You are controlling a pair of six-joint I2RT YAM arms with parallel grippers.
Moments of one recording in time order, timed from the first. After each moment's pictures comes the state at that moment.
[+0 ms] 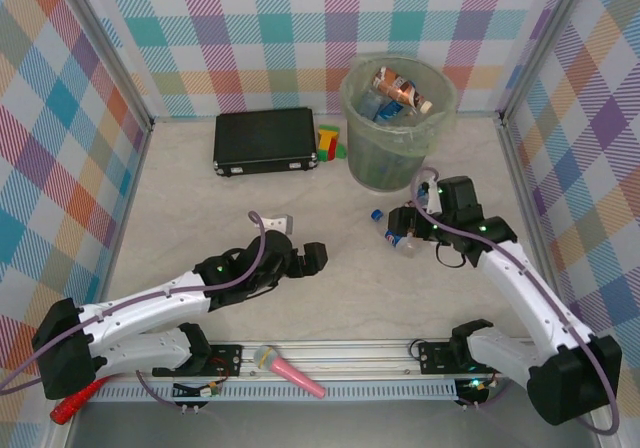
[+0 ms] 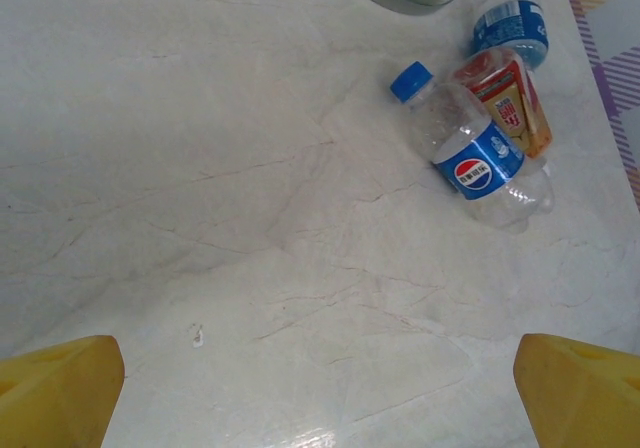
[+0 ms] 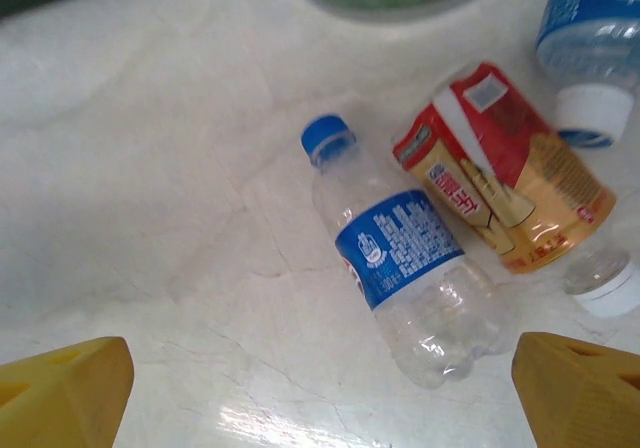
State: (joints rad) left arm -0.98 1.04 0.67 -0.31 -0.24 -0.89; right arm 0.33 1.05 0.85 -0.69 -0.17 0.35
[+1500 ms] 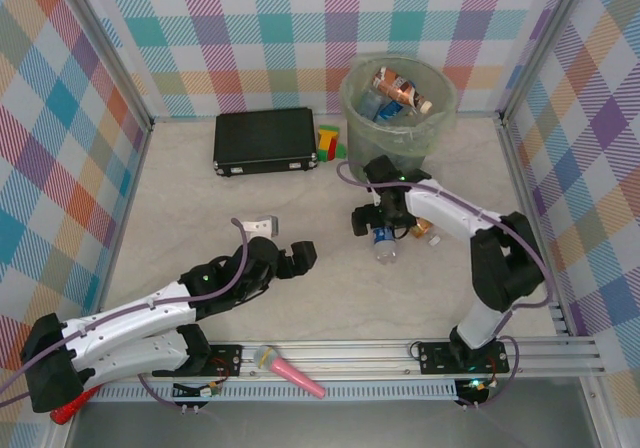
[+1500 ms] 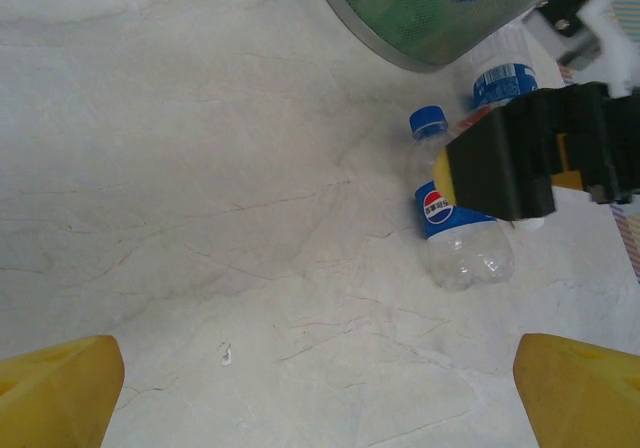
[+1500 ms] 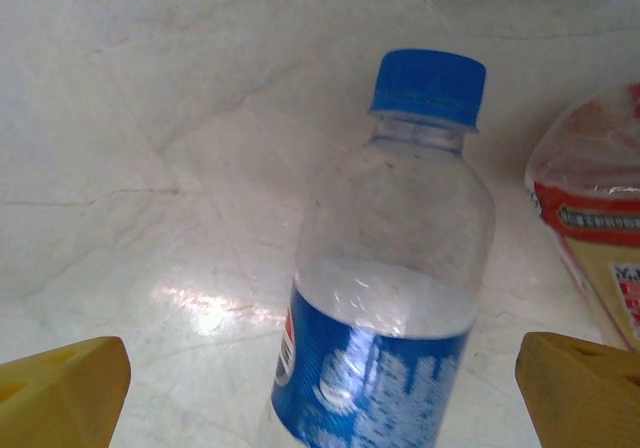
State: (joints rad) left arm -0.98 0.91 0.60 -0.30 -0.32 -0.90; right arm 0.55 1.72 1.25 -0.86 0.03 0.30
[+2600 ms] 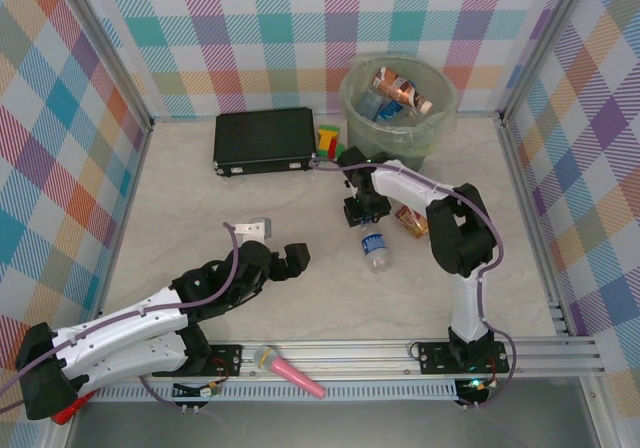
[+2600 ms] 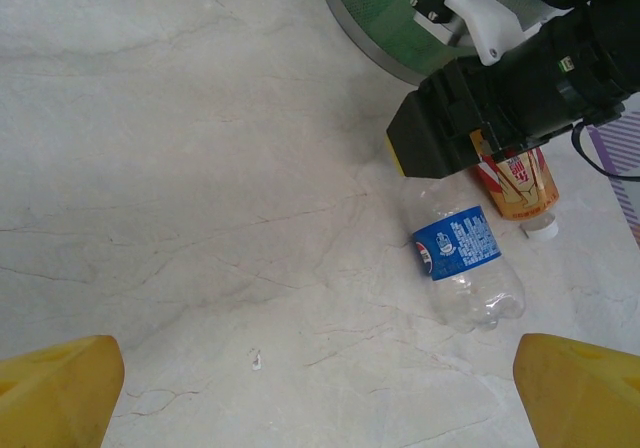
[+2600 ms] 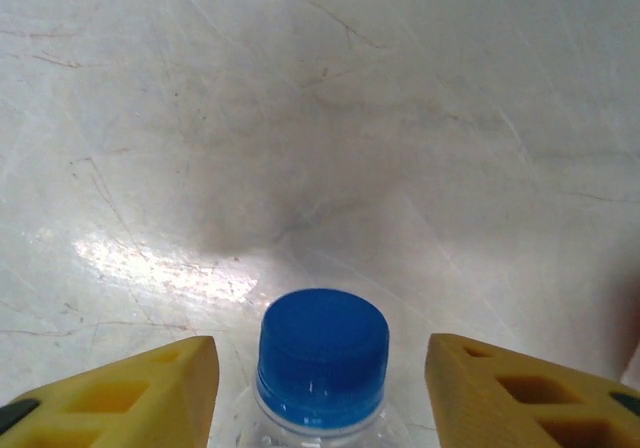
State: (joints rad) left arm -0.99 0.84 0.57 -0.33 -0.36 -0.87; right arm 0.58 2.04 1.58 -1.00 0.08 0.21
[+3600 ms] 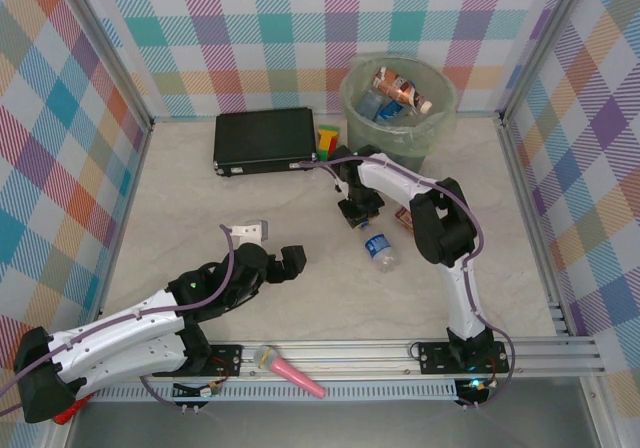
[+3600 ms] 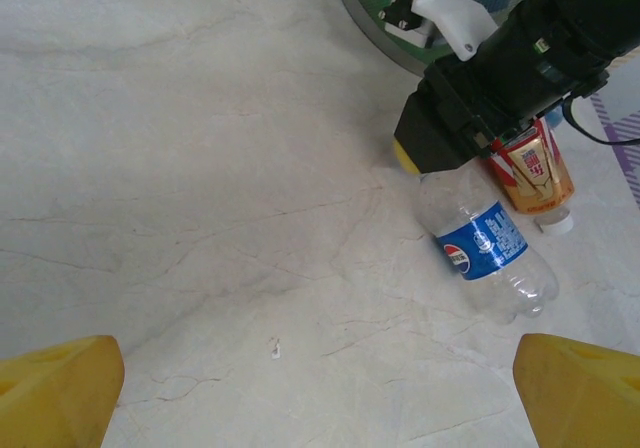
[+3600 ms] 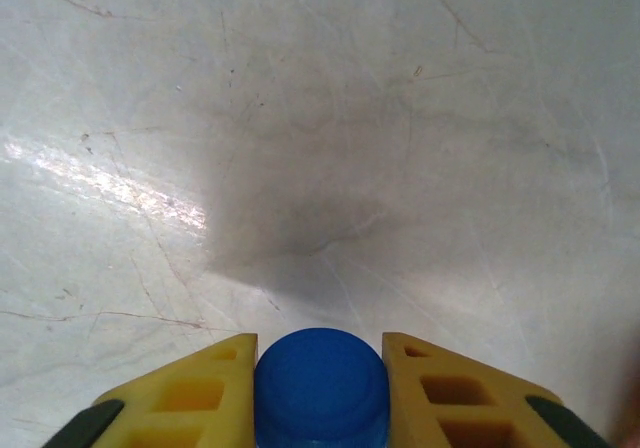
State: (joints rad) left arm -0.99 0.81 0.56 -0.37 -0.37 -0.87; right arm 0.60 2.19 1.77 -1.18 0.08 0.09
